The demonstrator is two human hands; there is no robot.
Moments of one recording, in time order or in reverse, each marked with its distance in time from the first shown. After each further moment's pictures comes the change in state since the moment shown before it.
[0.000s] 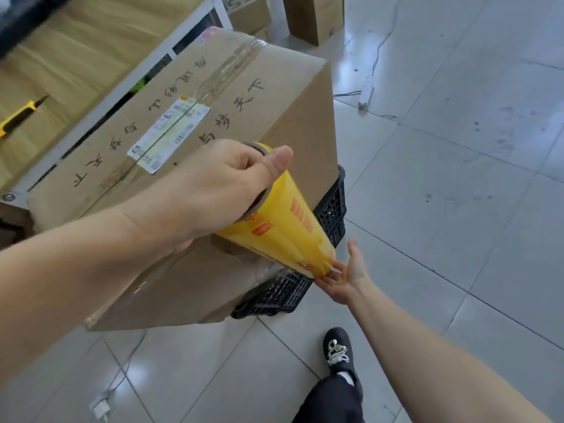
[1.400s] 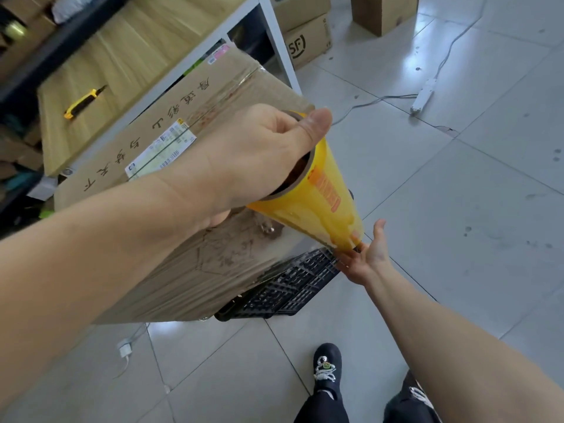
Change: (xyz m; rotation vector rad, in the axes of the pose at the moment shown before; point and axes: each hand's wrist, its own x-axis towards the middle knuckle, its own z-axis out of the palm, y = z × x) left_hand 0.087 0.107 0.027 -0.123 0.170 -0.094; right_hand 0.020 -0.141 0.018 -0.098 -0.111 0.012
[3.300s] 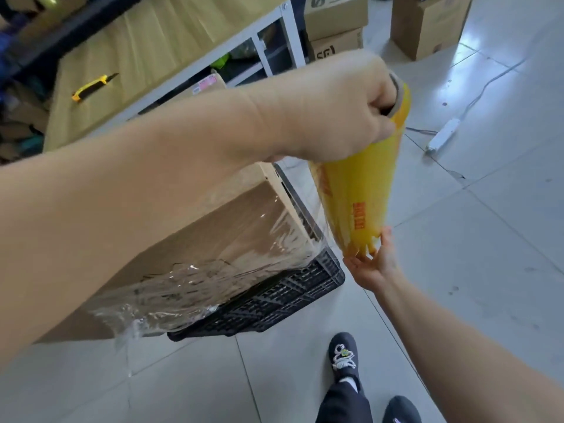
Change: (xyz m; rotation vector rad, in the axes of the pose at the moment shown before) left_hand 0.166 0.093 0.043 0.450 -0.161 0.239; right_hand 0.036 -0.155 0.023 0.018 0.022 0.046
